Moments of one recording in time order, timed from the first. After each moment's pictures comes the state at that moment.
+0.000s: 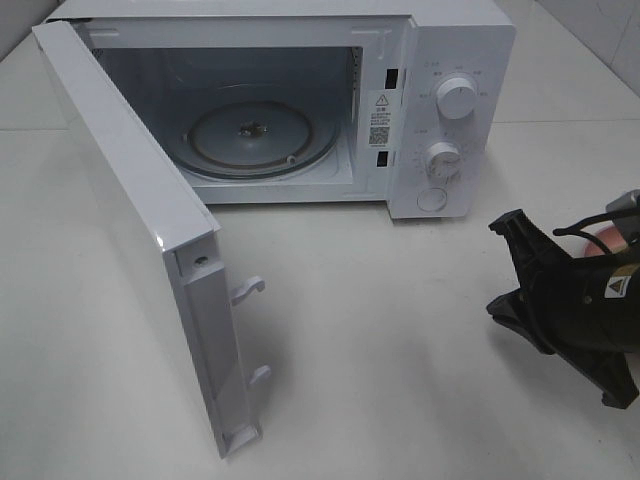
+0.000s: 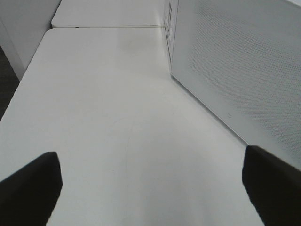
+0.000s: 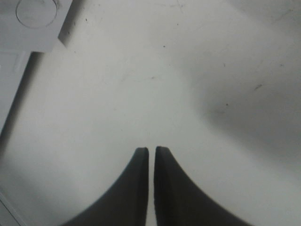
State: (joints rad) left arm -0.01 0.00 -0.50 -0.05 1.04 0.02; right arm 0.41 1.44 -0.34 0.28 -0.24 1.01
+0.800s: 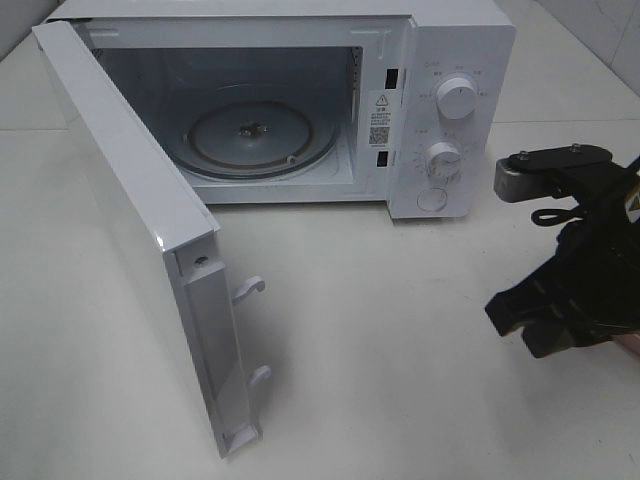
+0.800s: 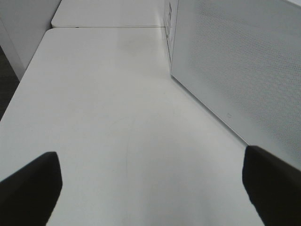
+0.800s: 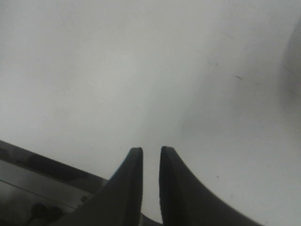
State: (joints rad) left arm -0.01 0.00 -0.50 -0.05 1.04 0.02; right arm 0.41 1.34 -0.69 0.07 0.71 0.07
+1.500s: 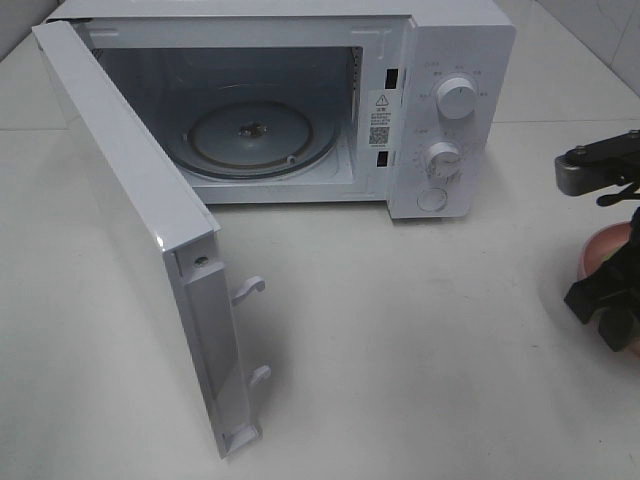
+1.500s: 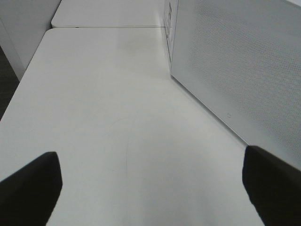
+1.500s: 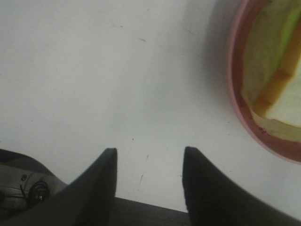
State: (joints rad) left arm -0.01 0.00 -0.50 -0.05 1.04 0.02; right arm 0.28 1.34 -0.75 -0.11 0.89 0.06
